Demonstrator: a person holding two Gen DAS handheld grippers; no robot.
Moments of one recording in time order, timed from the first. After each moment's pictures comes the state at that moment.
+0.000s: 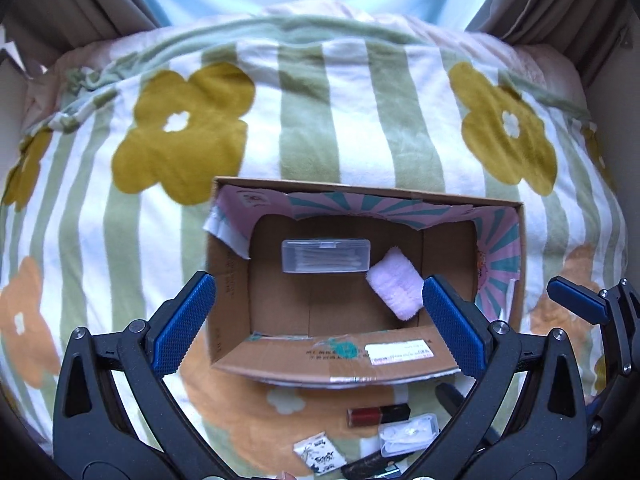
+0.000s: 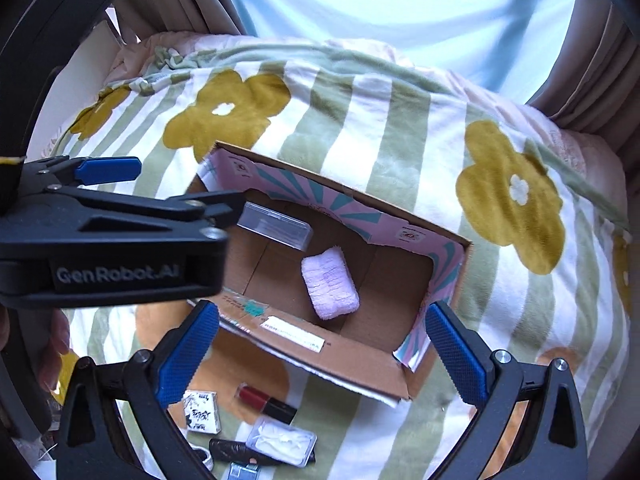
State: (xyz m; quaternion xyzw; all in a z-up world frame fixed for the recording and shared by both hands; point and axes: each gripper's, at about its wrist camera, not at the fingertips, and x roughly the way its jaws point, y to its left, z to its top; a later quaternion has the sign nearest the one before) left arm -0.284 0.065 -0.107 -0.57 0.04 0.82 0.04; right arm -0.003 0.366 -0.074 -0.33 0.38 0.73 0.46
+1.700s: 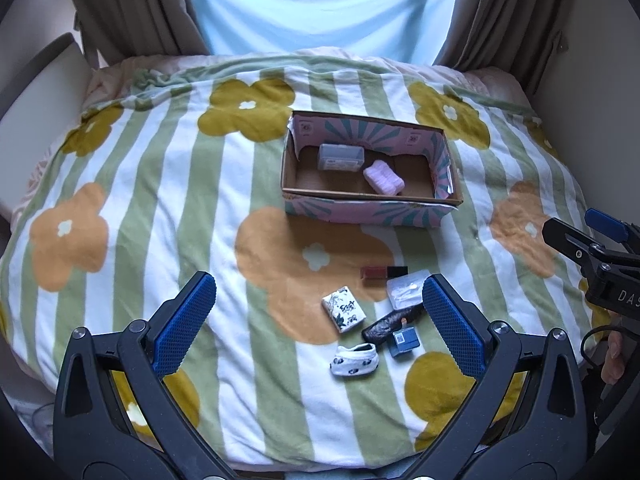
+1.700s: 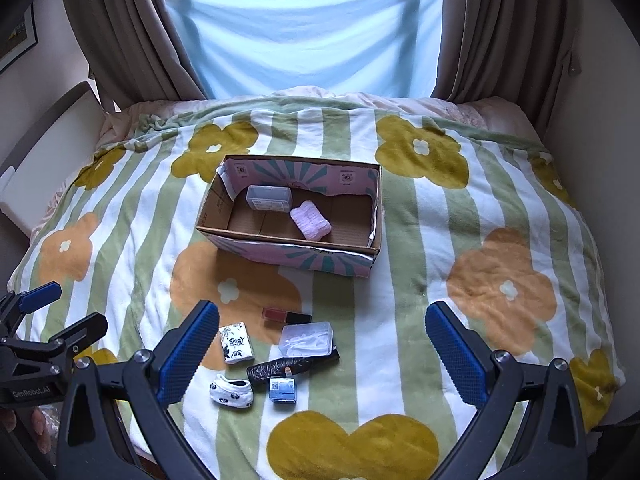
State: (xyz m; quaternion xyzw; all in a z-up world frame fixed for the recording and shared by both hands) left arm 0.016 -0.020 -0.008 -0.49 0.03 0.87 0.05; right arm 0.040 0.153 -0.035 -0.24 0.38 0.70 0.55
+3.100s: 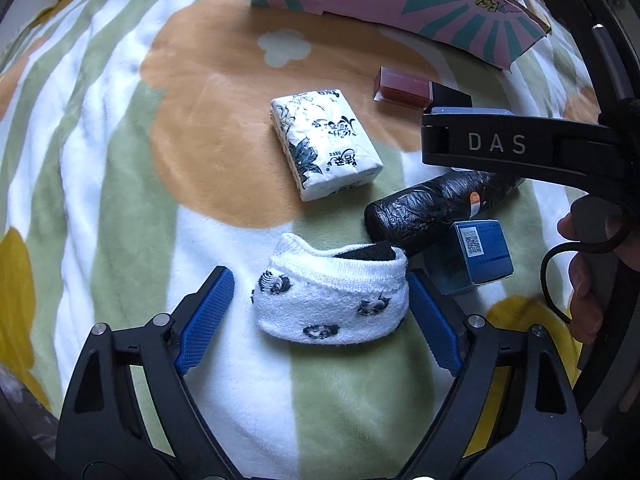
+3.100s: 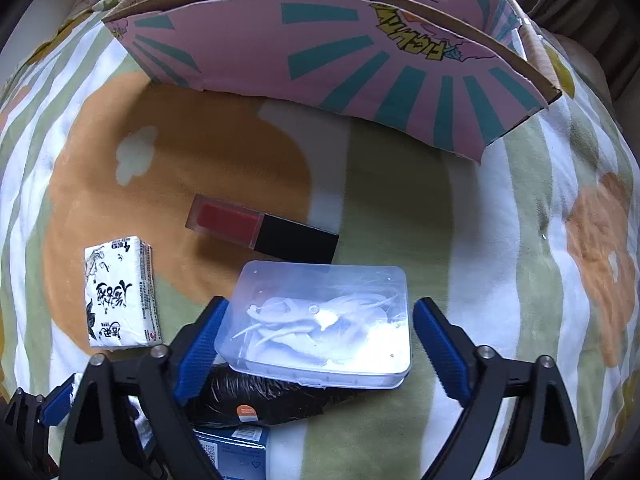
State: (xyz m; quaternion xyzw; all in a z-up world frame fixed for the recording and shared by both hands) left arm 0.039 0.021 -0.288 -0.61 -0.02 0.80 -0.01; right arm -0.062 0.234 -0.281 -0.43 0.38 0.67 0.46
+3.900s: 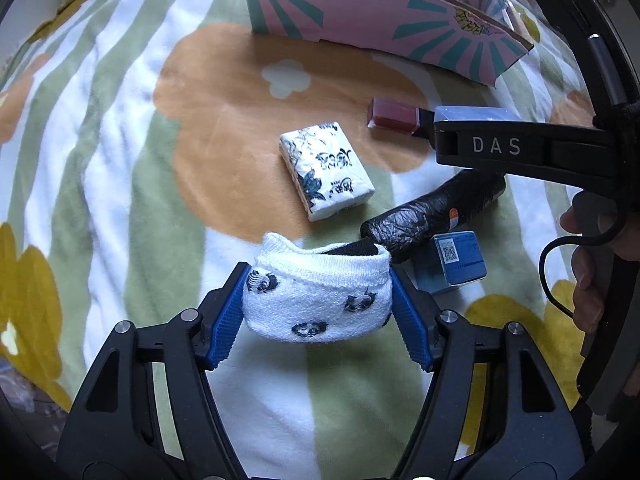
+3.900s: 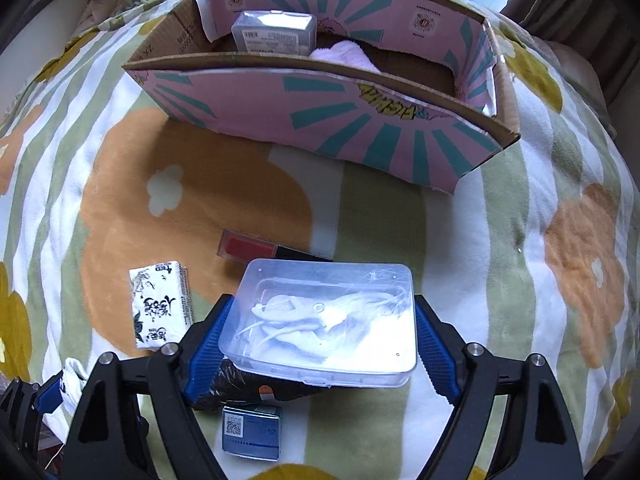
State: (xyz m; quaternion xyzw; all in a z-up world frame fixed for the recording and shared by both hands) left arm 0.045 0.018 -0.257 -0.59 -0.01 0.81 0.01; right arm -0.028 0.233 -0.214 -0.40 0.39 0.68 0.47
